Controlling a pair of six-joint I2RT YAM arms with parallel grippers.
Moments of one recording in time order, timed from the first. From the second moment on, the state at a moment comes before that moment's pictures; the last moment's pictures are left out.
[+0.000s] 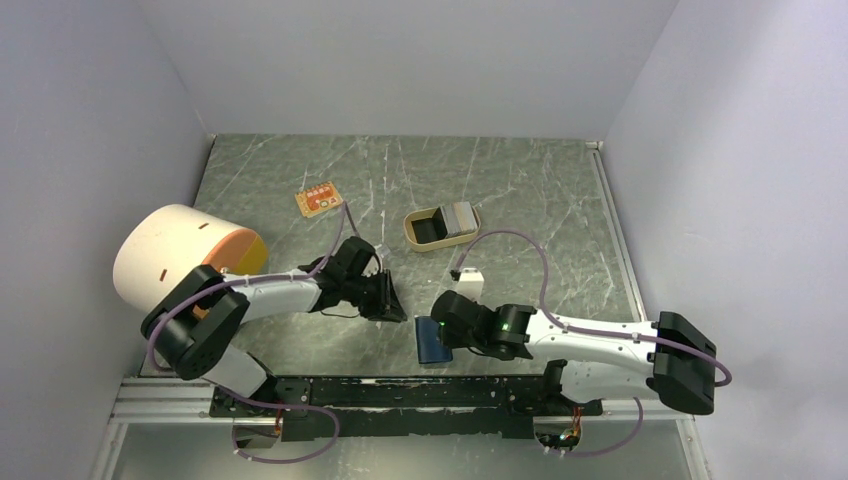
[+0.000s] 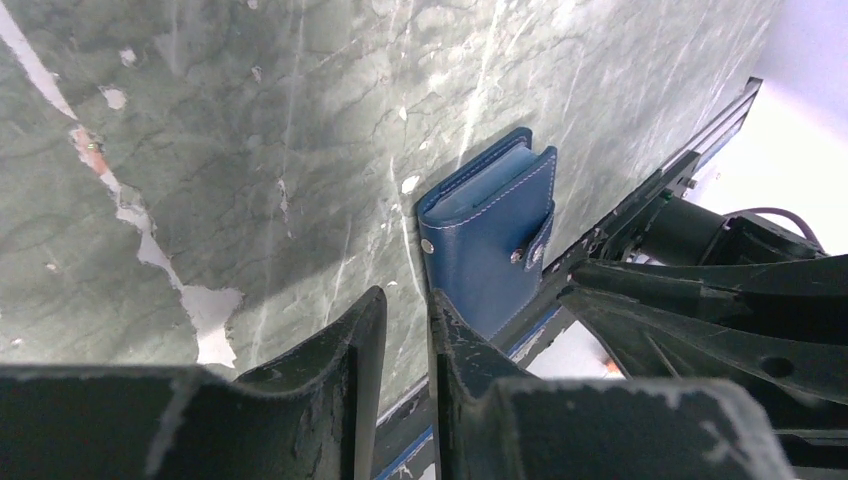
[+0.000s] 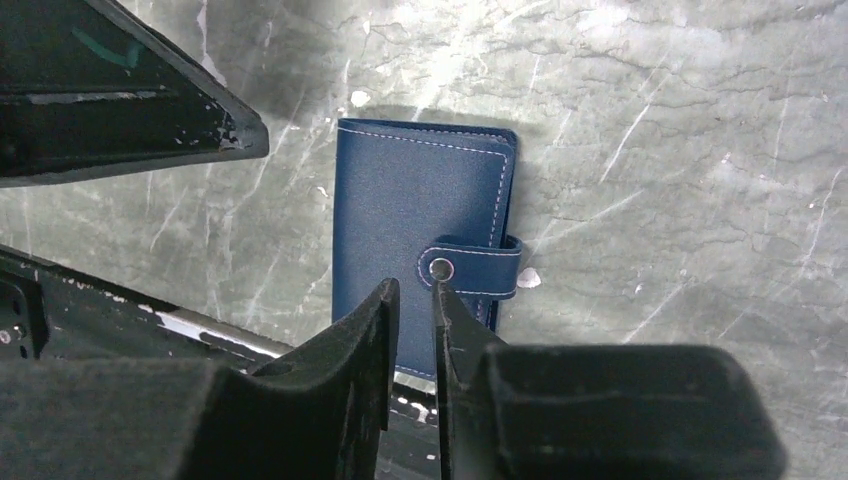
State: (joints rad) left arm -0.72 1.50 0.62 -0.01 0.44 -0.87; right arm 1.19 1.14 0.60 -0.44 0.37 0.99
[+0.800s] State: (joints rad) left arm -0.79 1.67 0.65 0.10 0.54 -0.91; right arm 1.11 1.13 0.48 -0.30 0.29 0.97
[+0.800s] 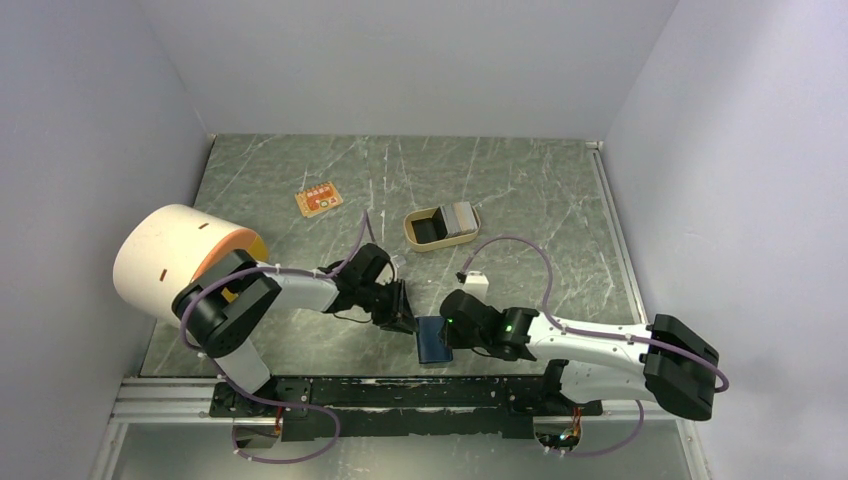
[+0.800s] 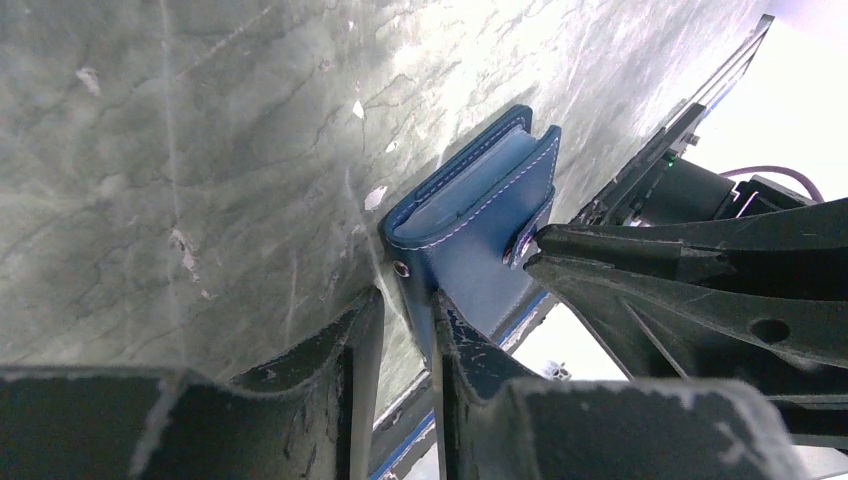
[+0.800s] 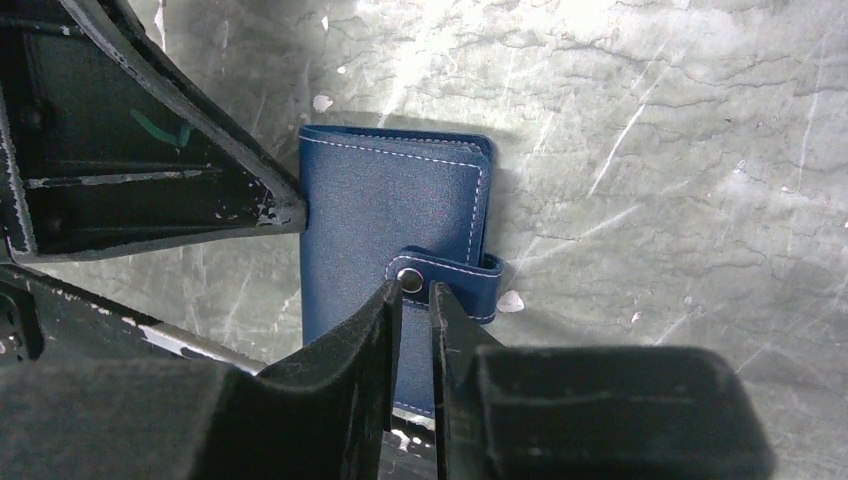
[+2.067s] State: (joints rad) left arm -0.80 1.69 0.66 0.12 0.55 -0.92; right arm 1.08 1.20 0.56 -0.37 0.25 0.87
